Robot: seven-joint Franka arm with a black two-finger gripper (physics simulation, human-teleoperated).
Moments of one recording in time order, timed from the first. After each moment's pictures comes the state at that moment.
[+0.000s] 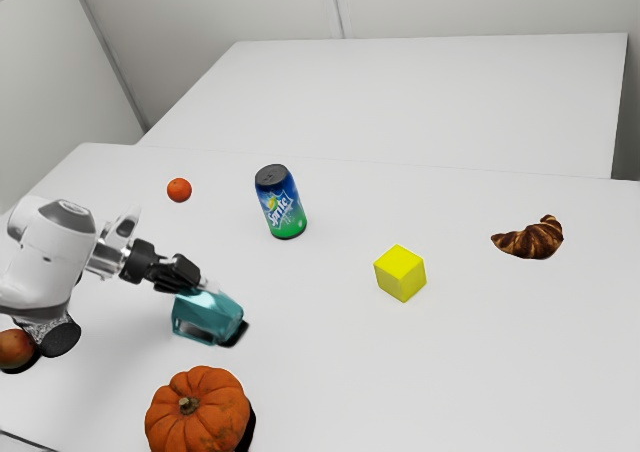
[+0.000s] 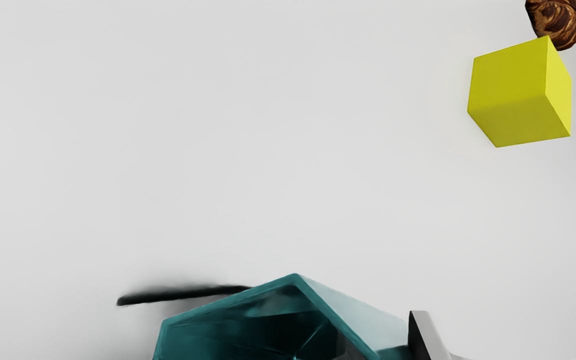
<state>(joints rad) 0.24 -0.09 0.13 -2.51 -1.02 2.13 1.01</state>
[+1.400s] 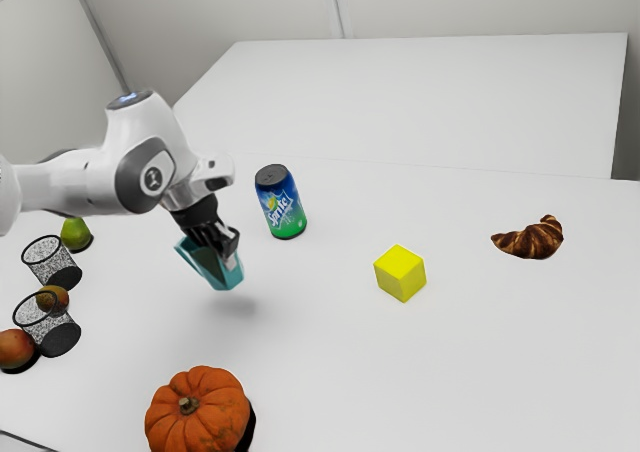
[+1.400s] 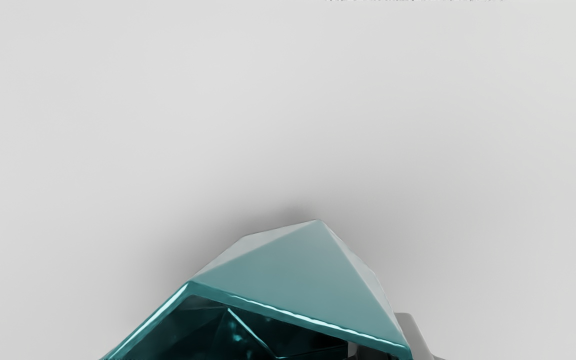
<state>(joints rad) 0.06 -0.15 -0.07 -2.33 -0.13 2.21 0.29</state>
